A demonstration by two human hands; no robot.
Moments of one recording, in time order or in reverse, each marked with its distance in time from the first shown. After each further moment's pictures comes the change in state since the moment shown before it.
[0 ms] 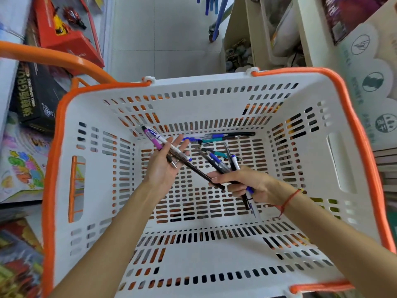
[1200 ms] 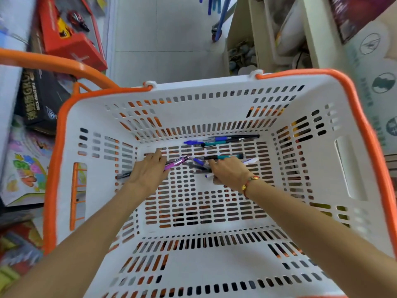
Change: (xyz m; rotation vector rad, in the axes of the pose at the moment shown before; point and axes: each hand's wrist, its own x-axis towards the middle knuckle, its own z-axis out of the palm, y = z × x) left_hand 0.046 0.025 -0.061 2.615 -0.141 0.392; right_hand 0.091 -0.003 -0.001 -1.856 0.365 -0.344
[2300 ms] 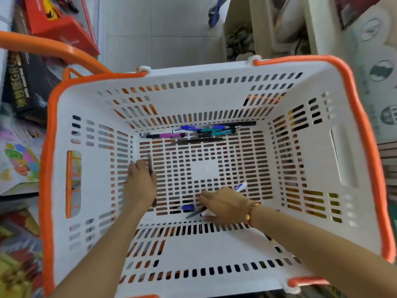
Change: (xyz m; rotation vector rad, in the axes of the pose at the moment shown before) left_hand -0.036 0.021 0.051 -0.567 0.136 -0.538; right_hand -0.060 -0.044 0.056 0.186 -0.071 -0.384
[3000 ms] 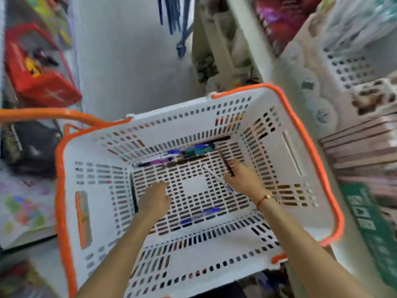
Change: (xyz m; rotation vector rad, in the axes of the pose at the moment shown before) left_hand -0.012 0.053 -0.046 0.189 -0.419 0.299; right_hand -0.061 0.033 -0.062 0.758 0.441 0.914
